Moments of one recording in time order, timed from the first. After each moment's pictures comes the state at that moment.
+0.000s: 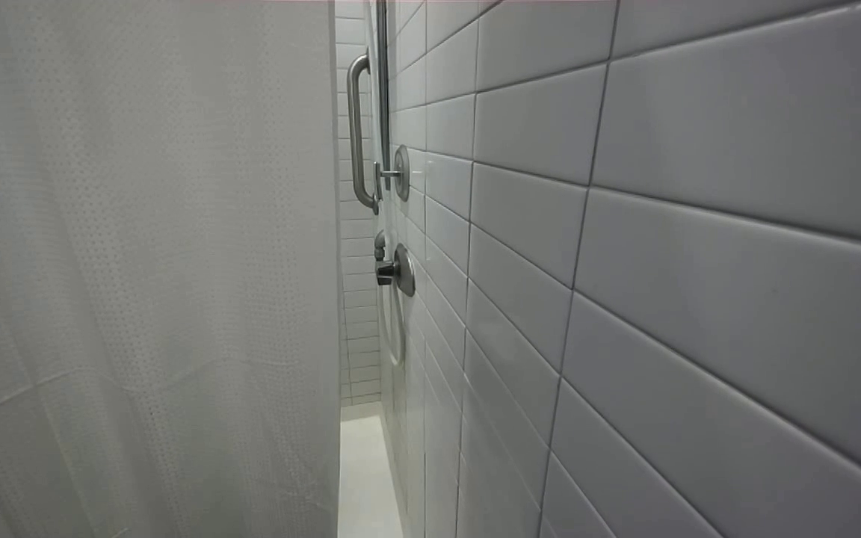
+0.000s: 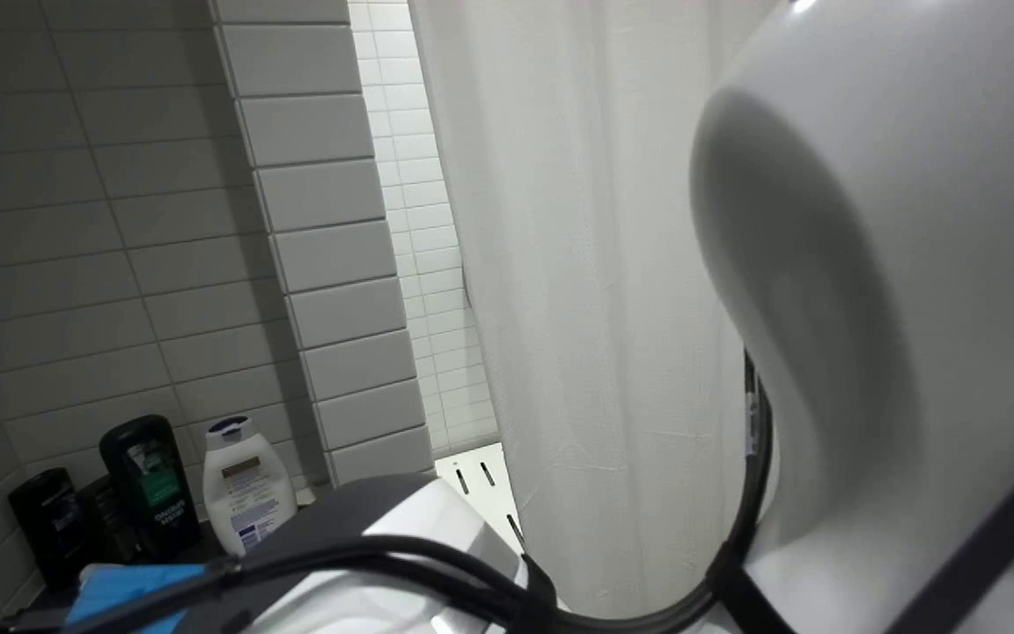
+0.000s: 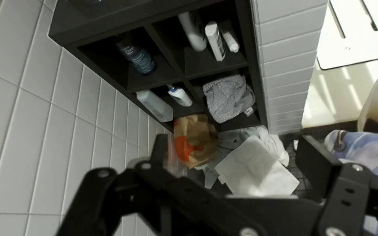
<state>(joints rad) 1.10 -0.29 0.46 -2.54 -0.98 2.39 -0.77</state>
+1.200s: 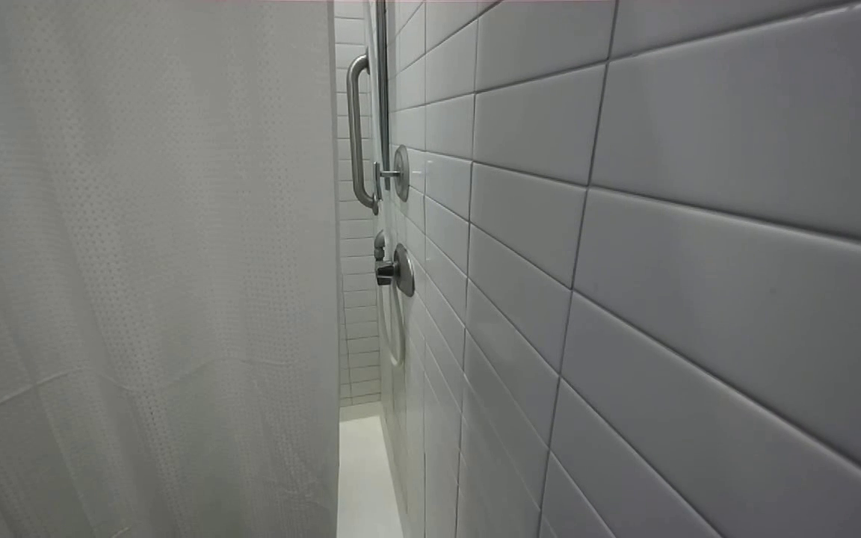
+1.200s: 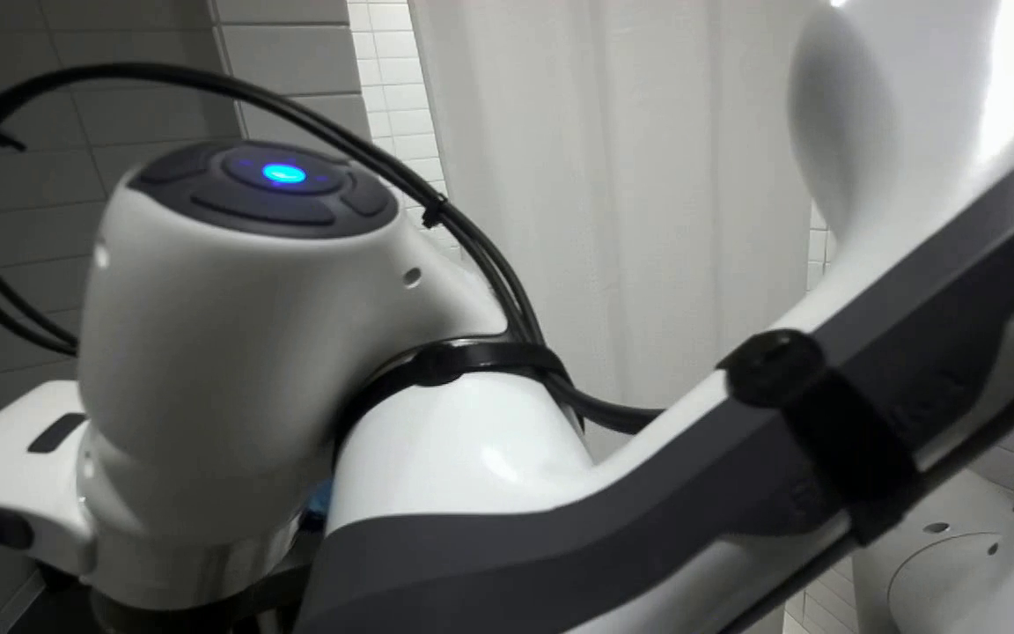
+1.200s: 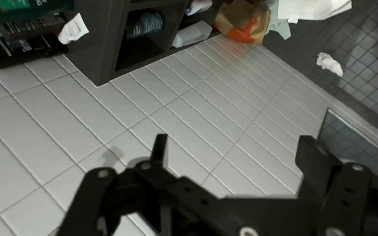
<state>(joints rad) 1.06 -0.49 0.32 -2.55 -0.25 2.65 -0.61</state>
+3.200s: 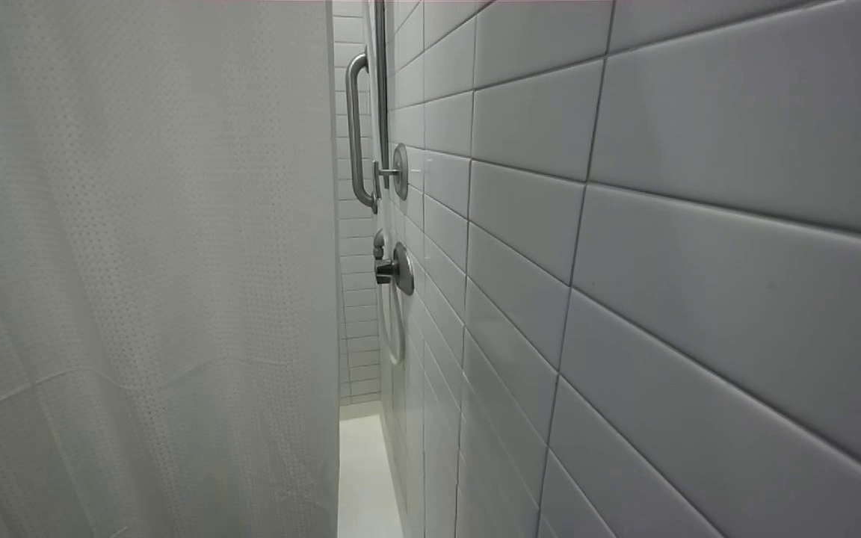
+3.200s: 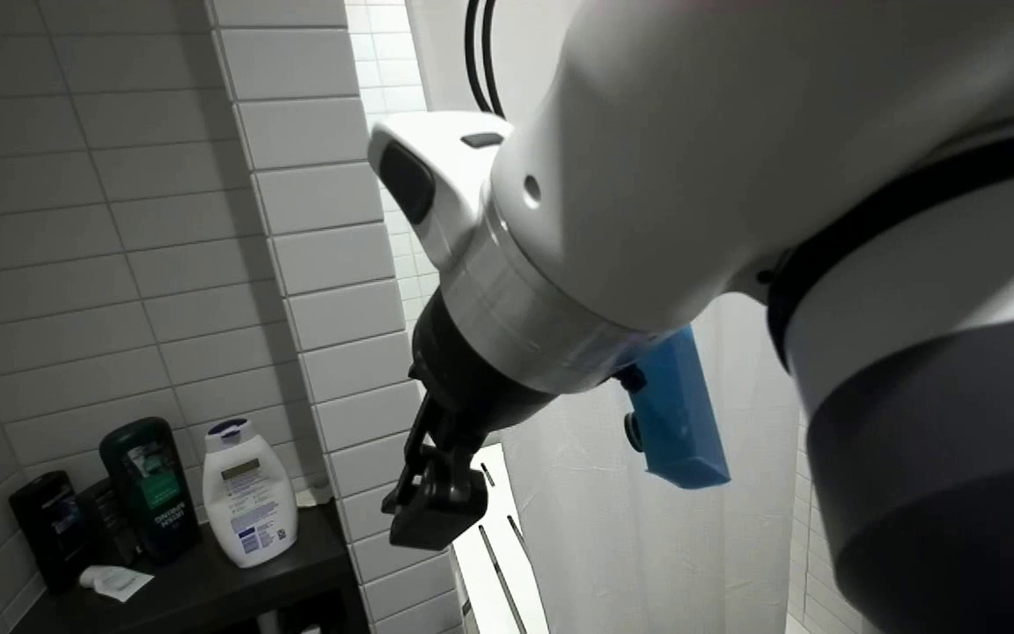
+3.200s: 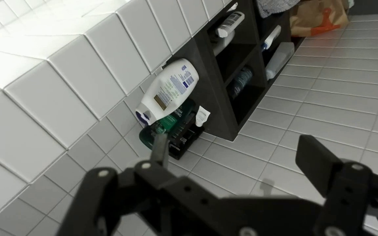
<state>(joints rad) 0.95 -1.23 0.41 -2.75 -0.17 2.27 -0.11</state>
